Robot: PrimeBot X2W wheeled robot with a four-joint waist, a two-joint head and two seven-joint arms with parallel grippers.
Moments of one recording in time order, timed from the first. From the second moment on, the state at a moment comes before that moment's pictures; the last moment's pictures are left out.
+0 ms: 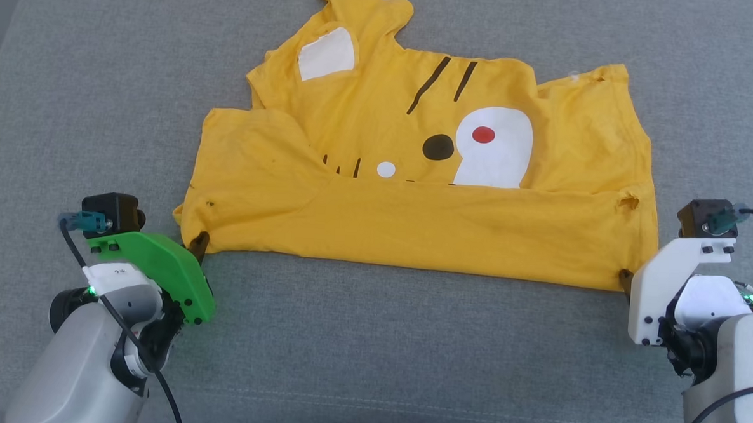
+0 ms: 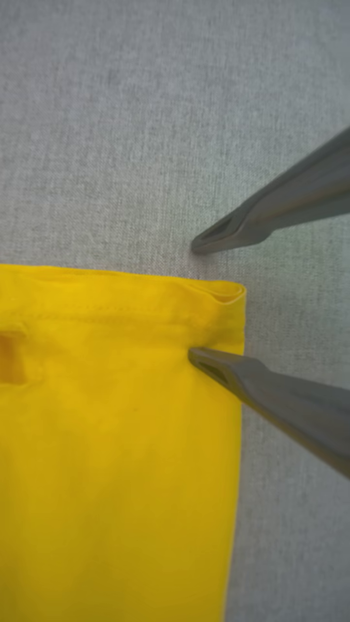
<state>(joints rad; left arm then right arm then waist) -0.35 0.41 -0.32 0.24 -0.79 0.16 0.33 -0.32 -0.05 -0.21 0.20 -0.05 0.13 0.81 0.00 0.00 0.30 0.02</state>
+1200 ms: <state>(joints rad) -0.14 0.38 -0.30 0.22 -0.89 0.27 0.37 -0.18 -0.05 -0.28 0.23 0.10 0.13 0.79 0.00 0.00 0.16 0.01</state>
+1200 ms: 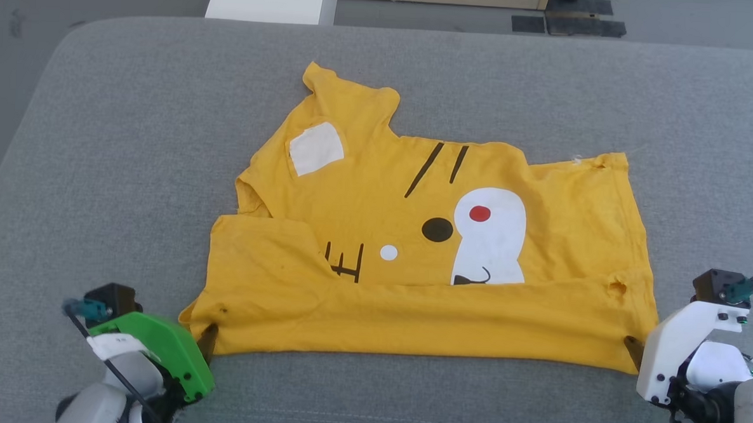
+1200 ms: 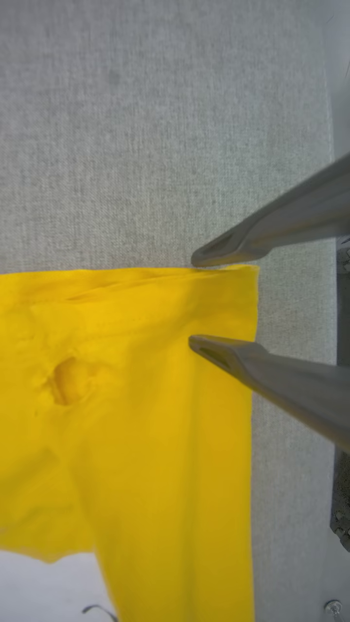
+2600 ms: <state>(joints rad) -1.26 0.42 -0.42 0.72 -0.65 -0.07 0.35 -0.64 -0.05 -0.11 0.02 0.24 0.13 0.53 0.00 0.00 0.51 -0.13</state>
